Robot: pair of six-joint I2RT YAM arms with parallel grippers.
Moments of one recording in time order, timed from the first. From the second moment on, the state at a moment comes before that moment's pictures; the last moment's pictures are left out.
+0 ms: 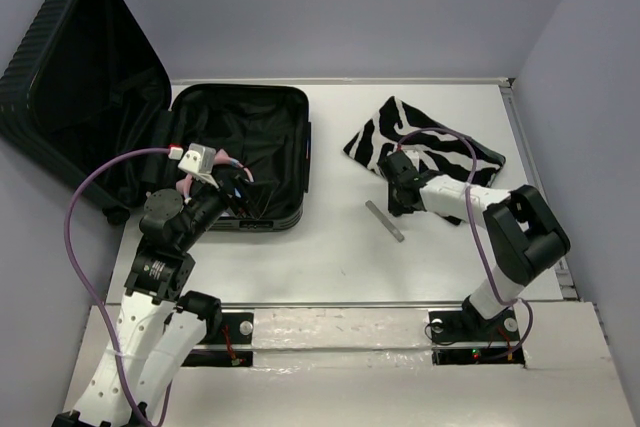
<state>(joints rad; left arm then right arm) -0.30 0.53 0.68 -0.20 0.32 -0.38 0.54 1.65 0.92 -0.38 0.36 0.52</state>
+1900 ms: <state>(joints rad) -0.30 0.53 0.68 -0.20 0.30 -0.38 0.66 1.61 0.97 -0.45 0.18 0.45</state>
